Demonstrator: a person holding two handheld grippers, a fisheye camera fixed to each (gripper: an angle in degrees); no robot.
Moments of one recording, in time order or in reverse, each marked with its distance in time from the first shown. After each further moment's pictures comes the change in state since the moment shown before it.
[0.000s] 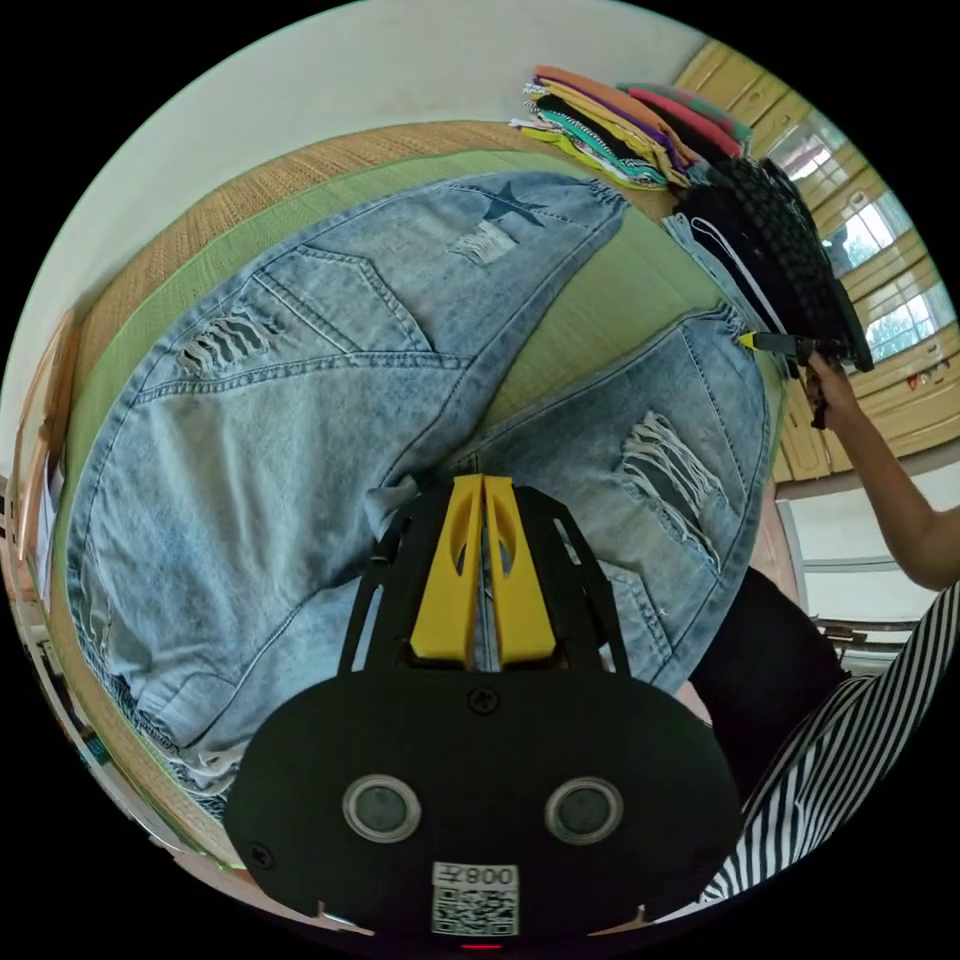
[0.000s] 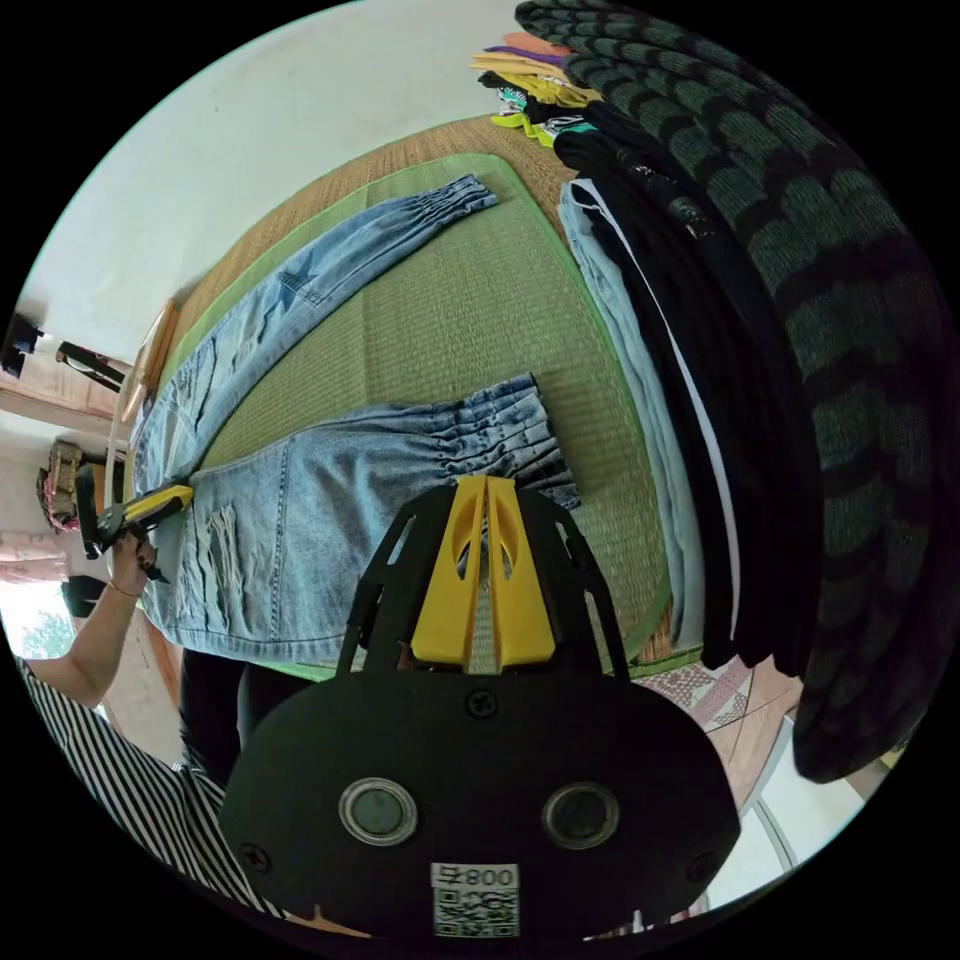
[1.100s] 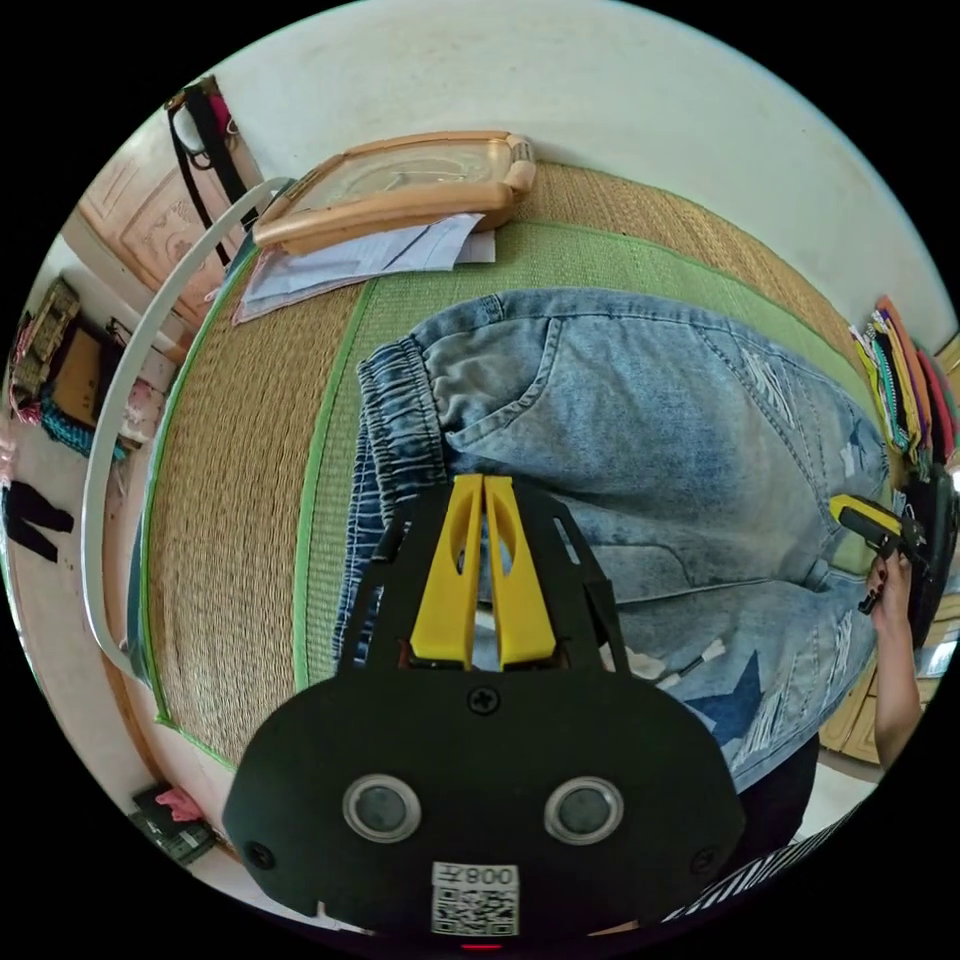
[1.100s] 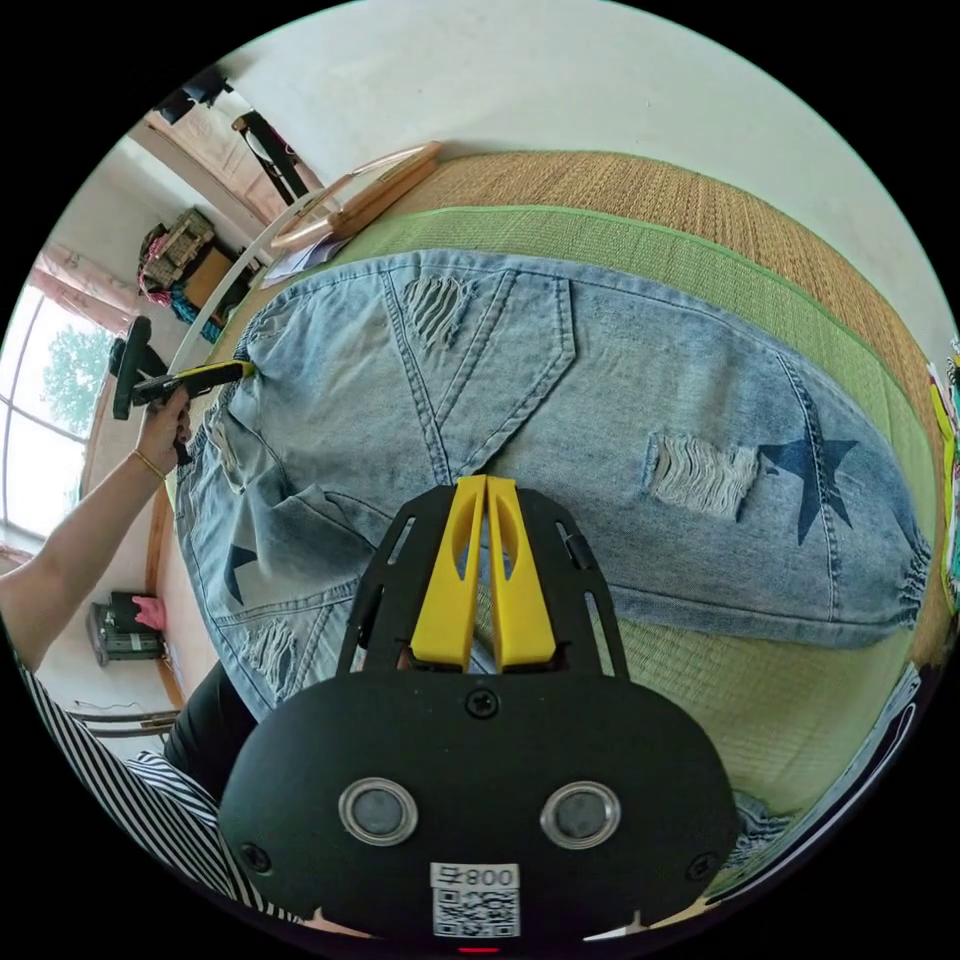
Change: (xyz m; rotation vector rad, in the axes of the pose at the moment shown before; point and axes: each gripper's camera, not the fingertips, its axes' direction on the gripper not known) left arm -0.155 0.131 -0.053 0.107 -0.357 -0.697; right arm -0.418 -0.128 0.065 -0.051 -0.179 -0.640
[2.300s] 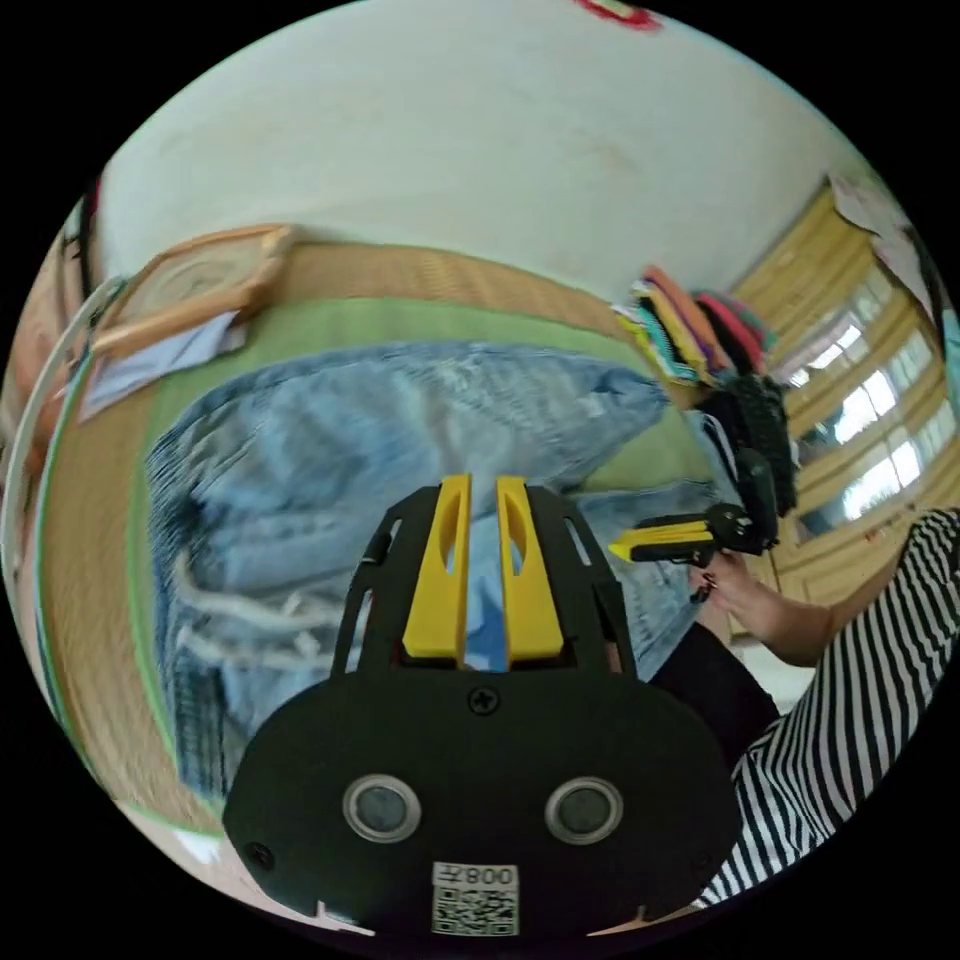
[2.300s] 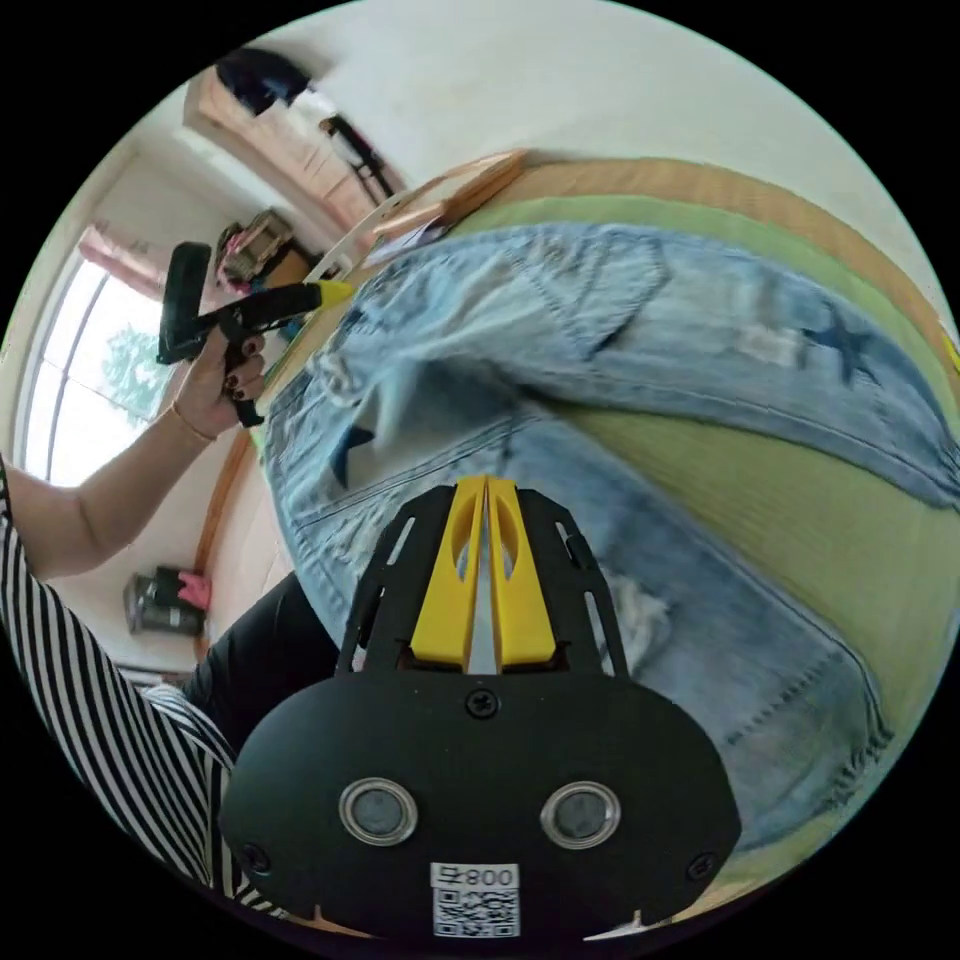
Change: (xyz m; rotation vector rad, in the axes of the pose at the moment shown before) left arm 0.170 0.013 -0.144 0.191 0.558 0.347; right arm -0.050 0.136 -0.058 0.100 -0.151 -0.008
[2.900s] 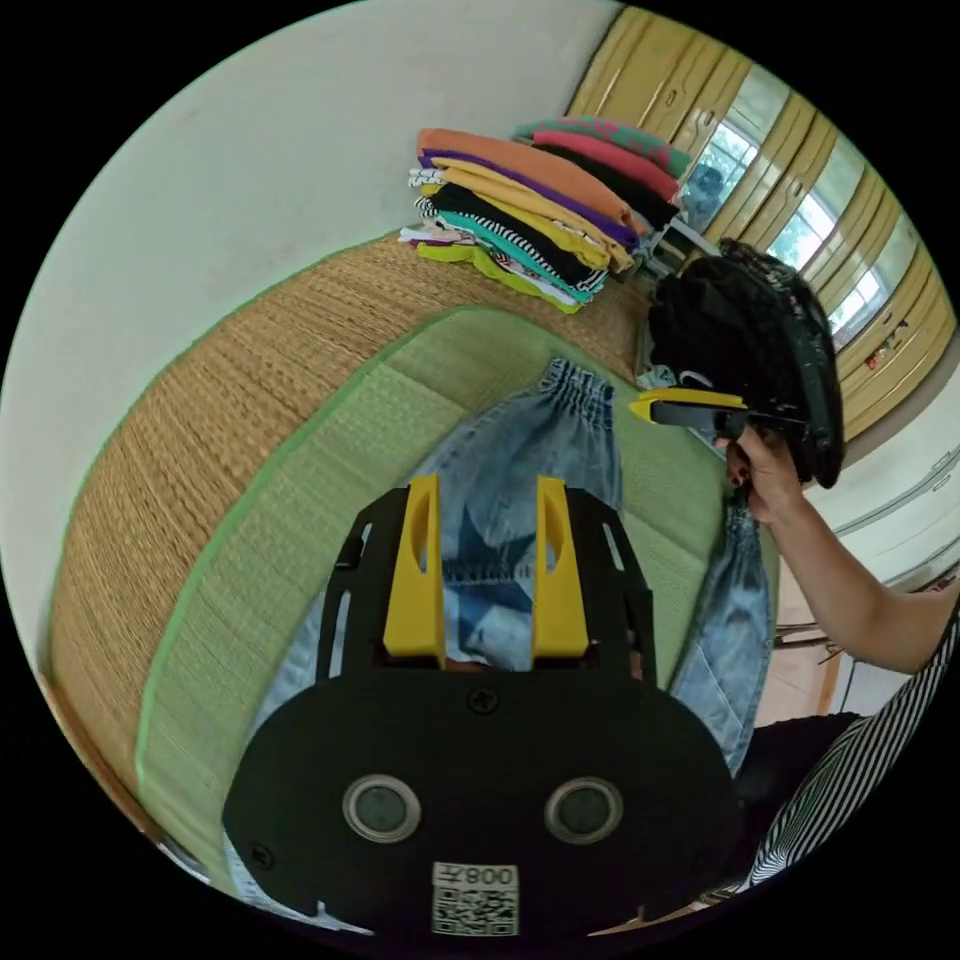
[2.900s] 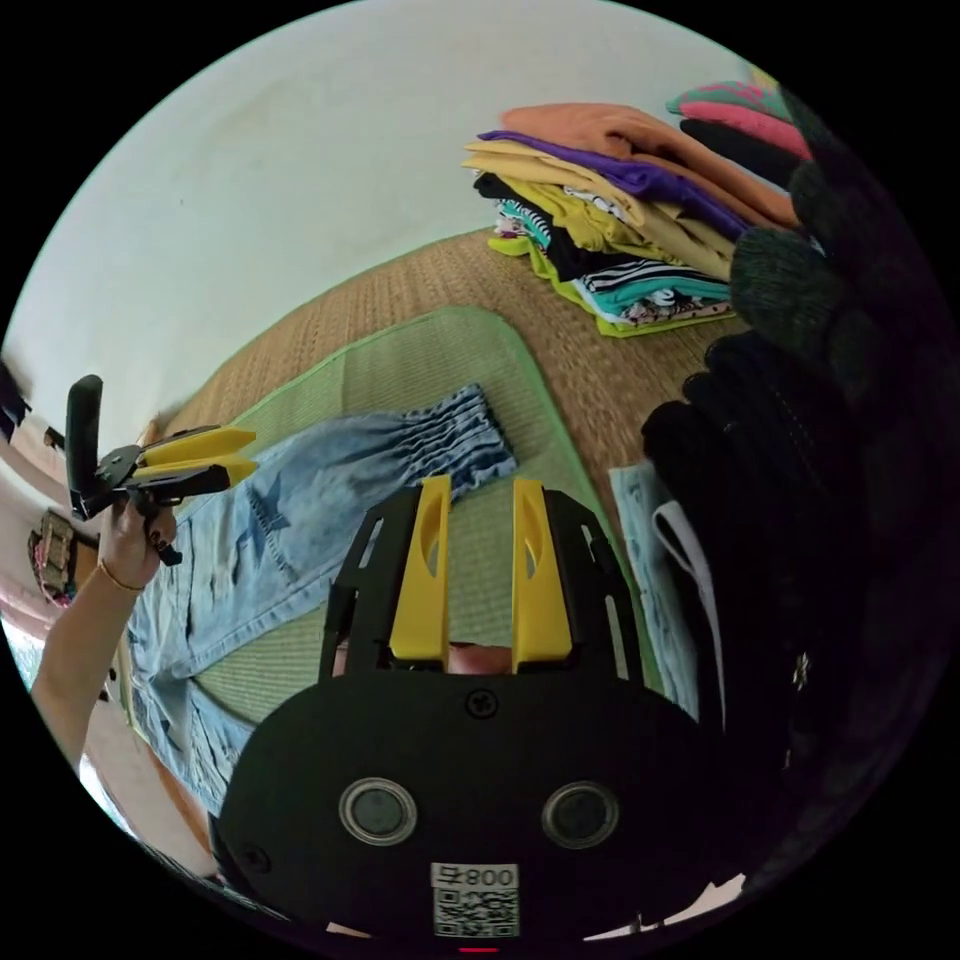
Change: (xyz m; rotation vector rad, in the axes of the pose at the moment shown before) left arm 0.258 -0.295 0.237 -0.264 0.059 0.578; right arm 0.349 0.041 -0.192 0.300 0.456 0.648
